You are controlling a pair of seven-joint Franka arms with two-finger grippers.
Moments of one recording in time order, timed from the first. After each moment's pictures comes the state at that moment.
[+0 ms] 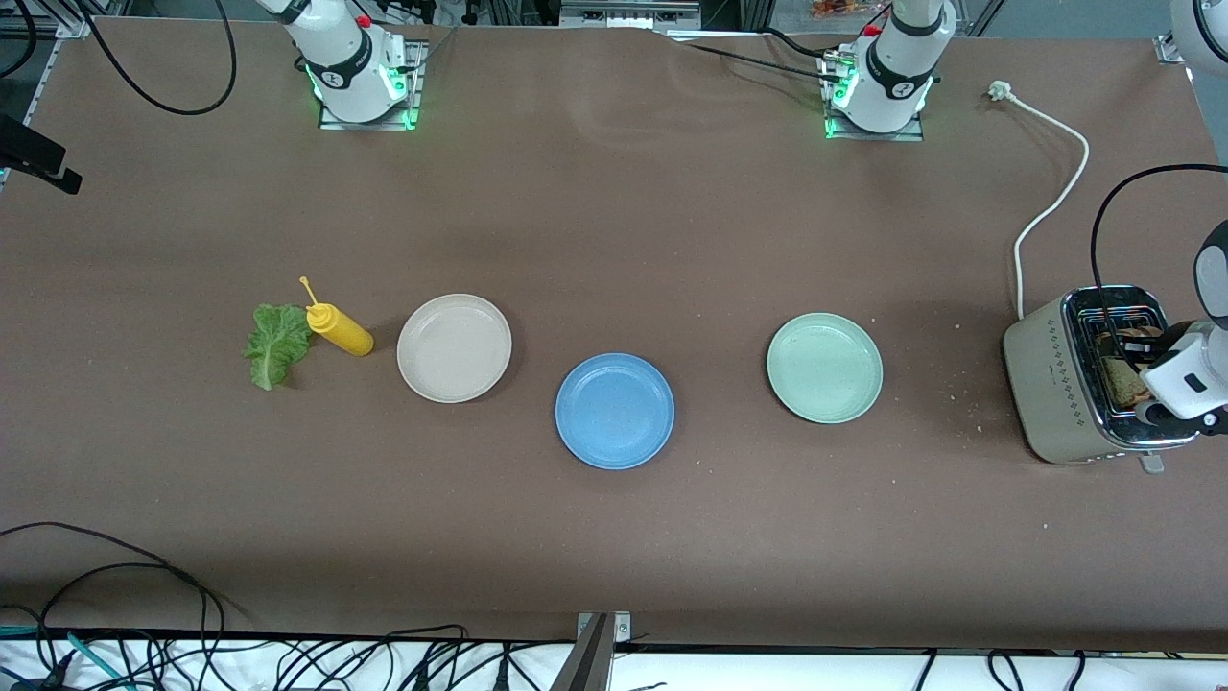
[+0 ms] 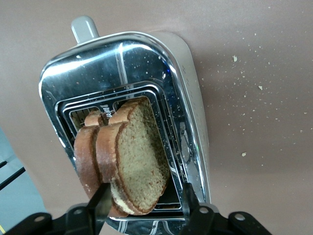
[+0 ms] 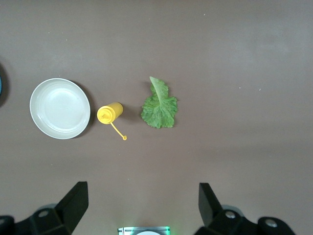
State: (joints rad) left arm 0.15 0.49 0.07 -1.46 0.28 1.71 0.29; right arm 0.03 -0.02 -0.15 -1.50 0.00 1.44 -0.05
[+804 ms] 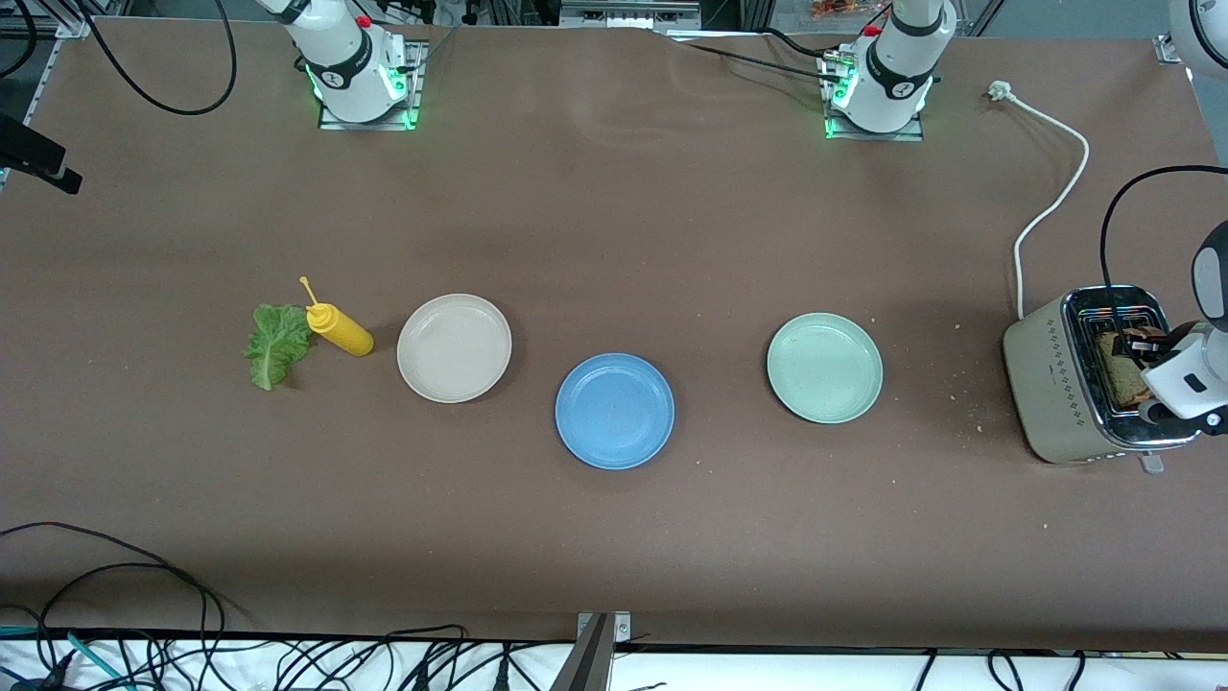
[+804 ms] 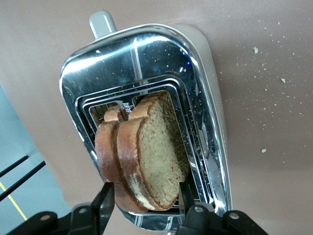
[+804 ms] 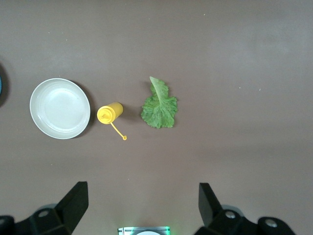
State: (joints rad) left arm 0.15 0.50 0.07 -1.46 0.35 1.71 0.29; right arm 0.03 -0.02 -0.15 -1.50 0.00 1.44 -0.05
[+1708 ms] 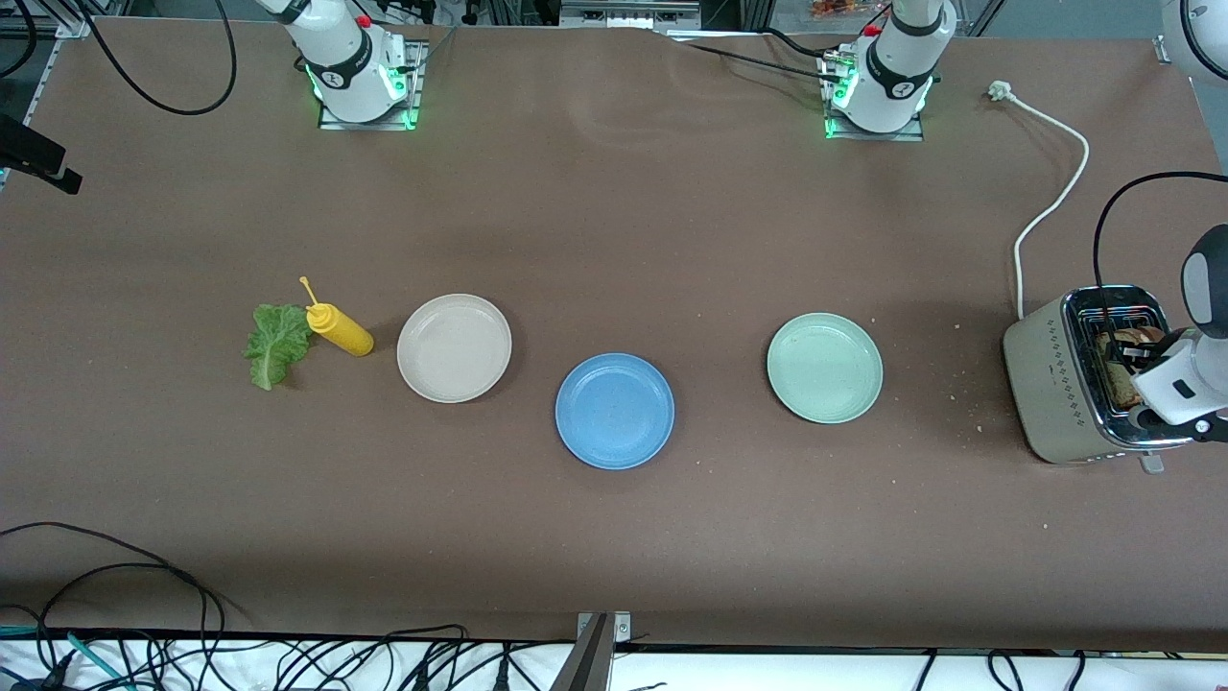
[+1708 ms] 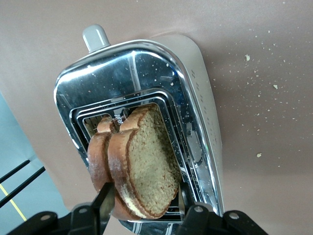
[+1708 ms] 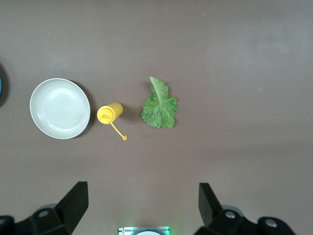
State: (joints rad) left arm 0.14 0.51 0.06 -1.44 0.35 1.71 0.29; right arm 0.03 -0.02 -0.15 -1.50 0.00 1.44 -0.05
